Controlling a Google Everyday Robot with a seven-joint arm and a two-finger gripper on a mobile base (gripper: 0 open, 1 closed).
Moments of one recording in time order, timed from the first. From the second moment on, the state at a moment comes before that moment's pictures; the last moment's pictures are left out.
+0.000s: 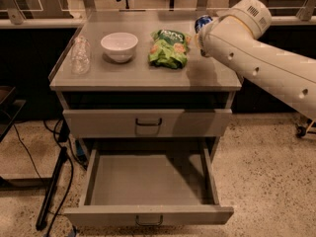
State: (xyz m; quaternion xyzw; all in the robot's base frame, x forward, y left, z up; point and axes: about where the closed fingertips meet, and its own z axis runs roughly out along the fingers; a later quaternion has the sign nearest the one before) arm 0.772 -0.170 0.913 -0.13 0.84 -0.08 0.52
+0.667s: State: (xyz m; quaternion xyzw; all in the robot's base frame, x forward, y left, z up) arm 0.792 -0.168 0.886 -0.14 0.86 -0.07 0.48
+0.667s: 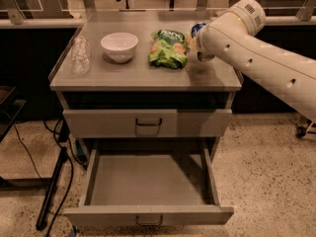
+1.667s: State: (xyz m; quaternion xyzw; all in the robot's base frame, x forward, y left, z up) arm 0.789 -0.180 0.864 -0.14 0.88 -0.09 0.45
